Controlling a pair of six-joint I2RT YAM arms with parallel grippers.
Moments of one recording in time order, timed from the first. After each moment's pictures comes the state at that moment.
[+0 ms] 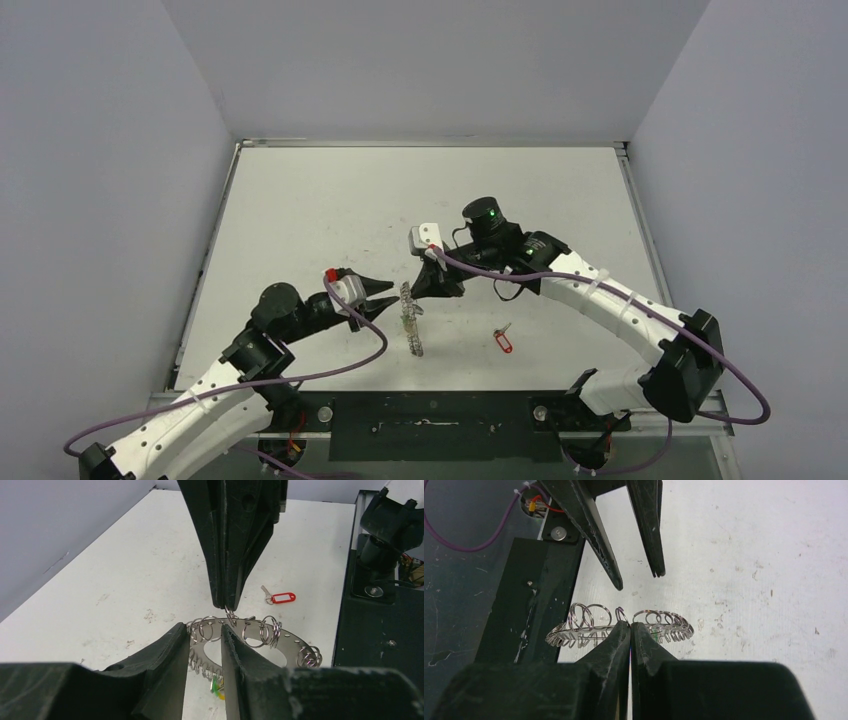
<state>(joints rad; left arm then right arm) -0.72 0.56 0.42 0.15 0.43 0.11 0.79 1.35 1.13 -0.40 -0.87 -0.49</state>
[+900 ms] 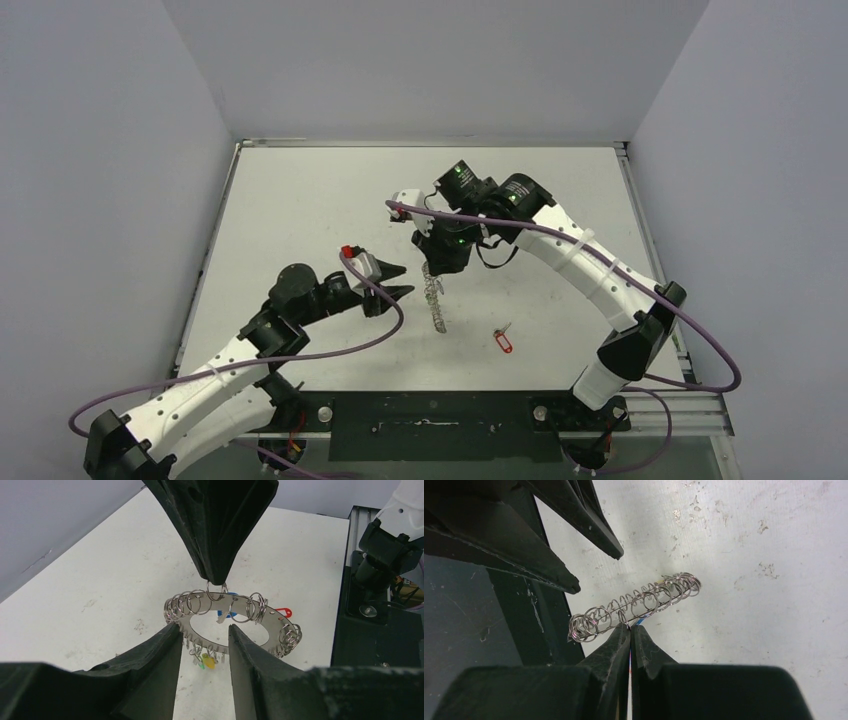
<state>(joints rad) -0.72 0.75 0.52 0.21 0.42 0.06 0.83 1.62 1.78 -1.19 -0.39 -0.36</state>
